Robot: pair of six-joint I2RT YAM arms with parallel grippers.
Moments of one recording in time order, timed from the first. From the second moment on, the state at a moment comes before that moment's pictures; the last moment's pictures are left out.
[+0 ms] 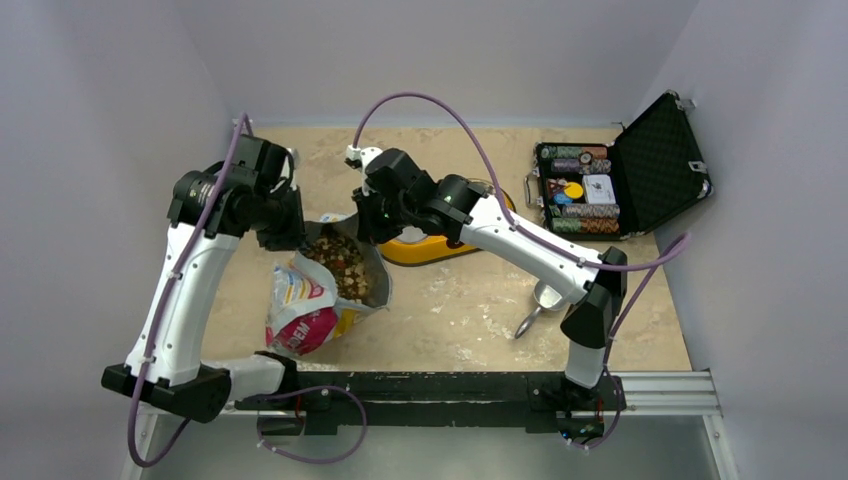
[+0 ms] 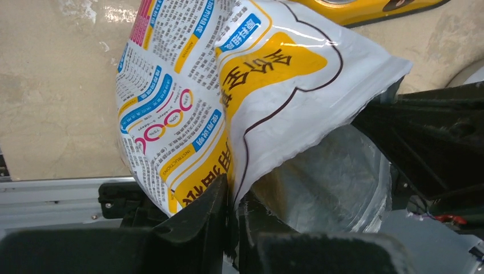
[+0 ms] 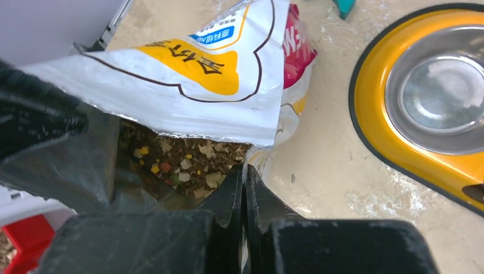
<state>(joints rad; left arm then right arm) -0.30 1.28 1.74 -1.56 0.02 -0.42 1.01 1.83 1.92 -0.77 -0.04 0.41</state>
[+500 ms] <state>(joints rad) -0.31 1.06 1.48 -1.43 -0.10 -0.47 1.00 1.83 1.92 -0.79 -0.04 0.60</state>
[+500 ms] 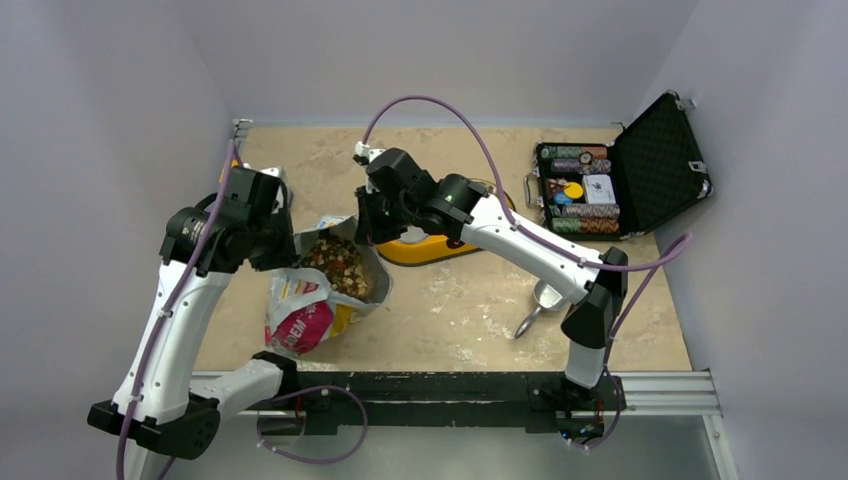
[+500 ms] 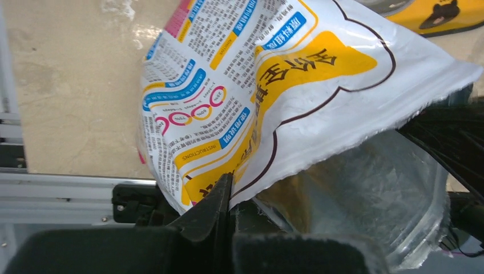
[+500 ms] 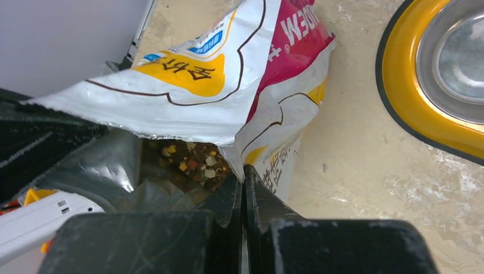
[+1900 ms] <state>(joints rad) -0.31 1.24 1.54 -1.40 -0.02 -0.46 0.82 1.46 1.54 -0.89 -0.18 0.47</state>
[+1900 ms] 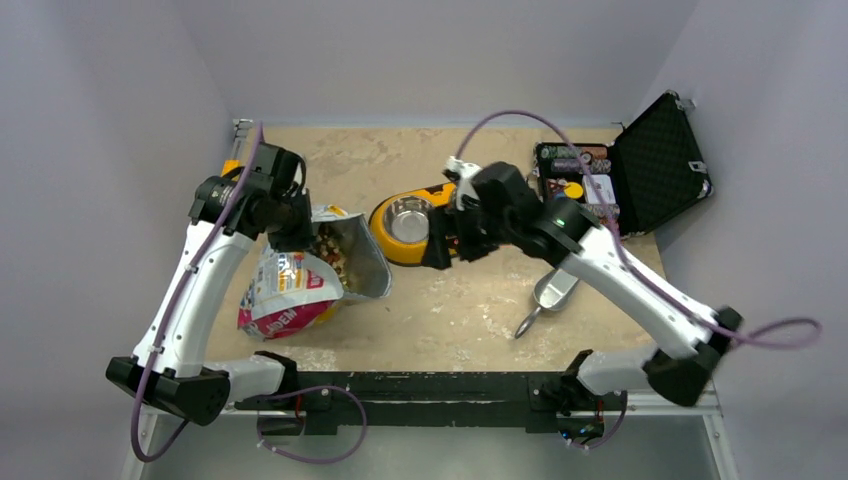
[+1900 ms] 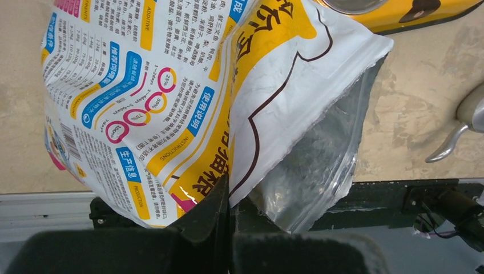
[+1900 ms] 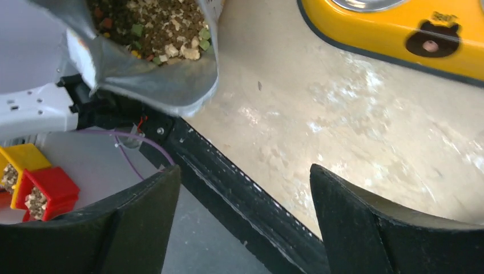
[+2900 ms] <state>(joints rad) -0.52 1.22 1.36 -1.18 0.17 -0.64 0.19 0.79 0.55 -0.96 -0.15 0.86</state>
